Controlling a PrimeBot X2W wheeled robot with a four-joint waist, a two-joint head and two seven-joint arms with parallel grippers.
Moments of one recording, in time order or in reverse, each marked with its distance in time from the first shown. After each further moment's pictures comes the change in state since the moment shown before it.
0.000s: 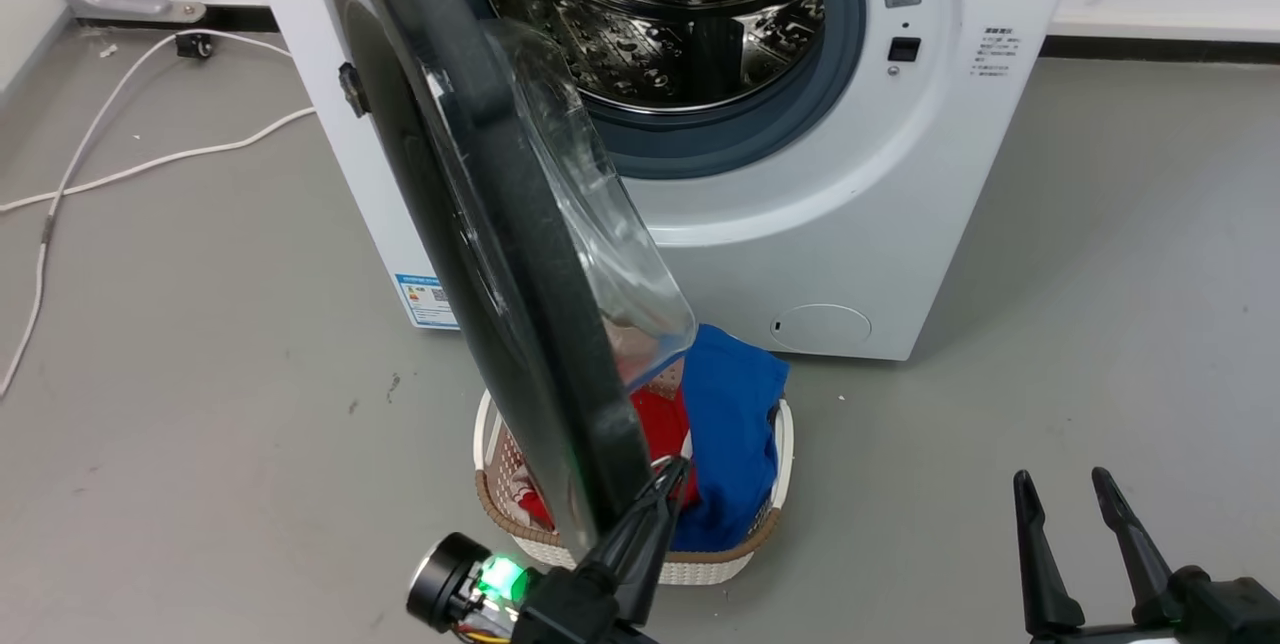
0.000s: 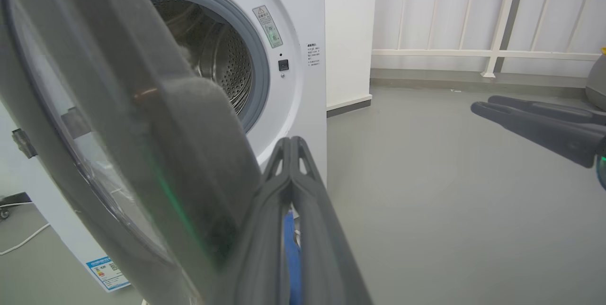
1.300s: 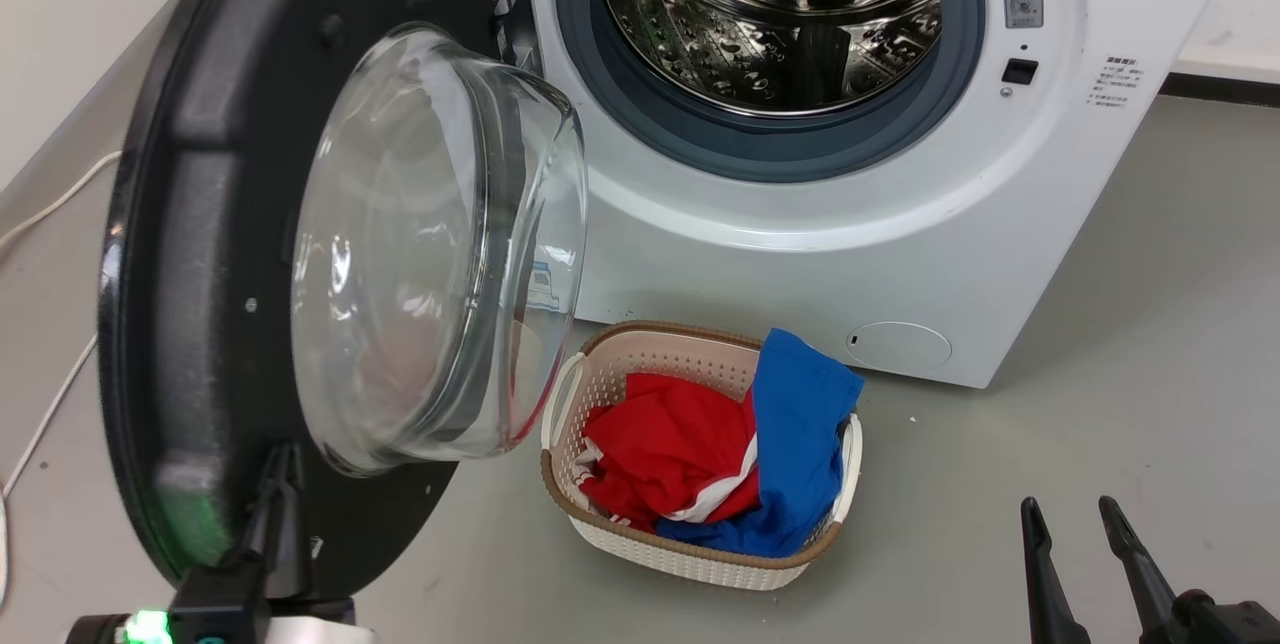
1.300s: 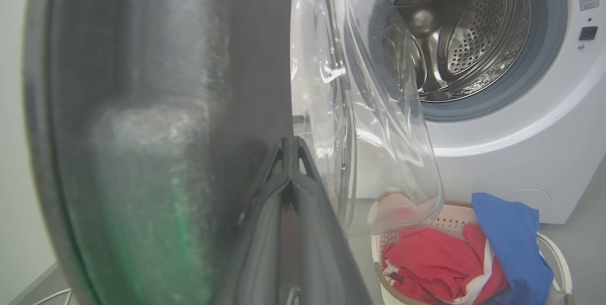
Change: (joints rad) left arm 0.143 0.098 0.467 -0.061 -0.040 0.111 -0.001; right arm 0.038 0.000 -0.011 0.013 0.004 0.000 0.000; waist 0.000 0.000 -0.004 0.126
